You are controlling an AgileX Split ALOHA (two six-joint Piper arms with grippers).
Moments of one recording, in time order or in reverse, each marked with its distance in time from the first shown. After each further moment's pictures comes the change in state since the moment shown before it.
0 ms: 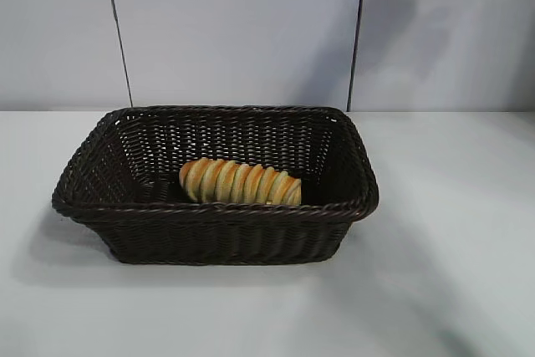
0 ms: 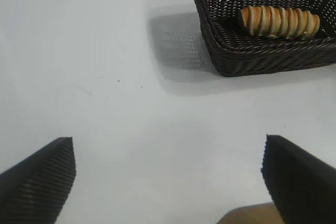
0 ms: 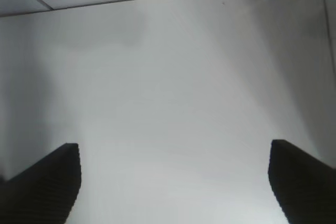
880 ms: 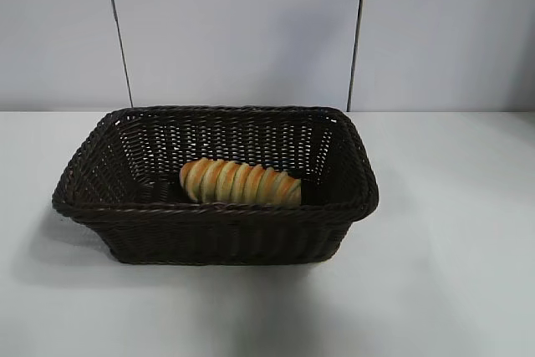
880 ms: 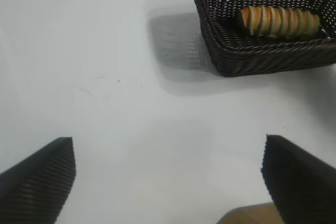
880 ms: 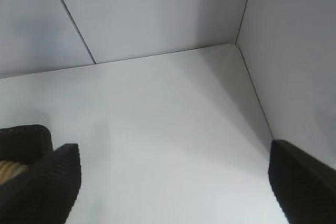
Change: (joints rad) left arm 0.000 0.000 0.000 0.000 0.000 0.000; right arm -0.002 -1.186 0.803 -0.078 -0.169 0.000
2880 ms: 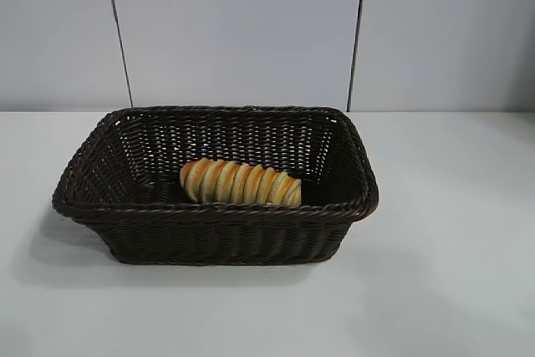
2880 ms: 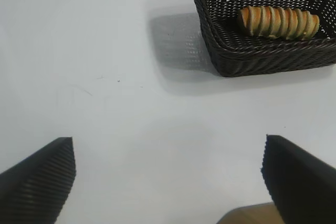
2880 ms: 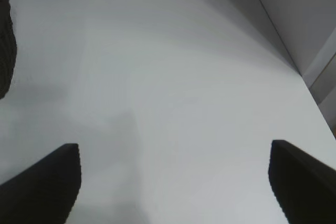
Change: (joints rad) left arm 0.000 0.000 0.000 0.000 -0.001 0.000; right arm 0.045 -0.559 0.626 0.034 0.077 0.008
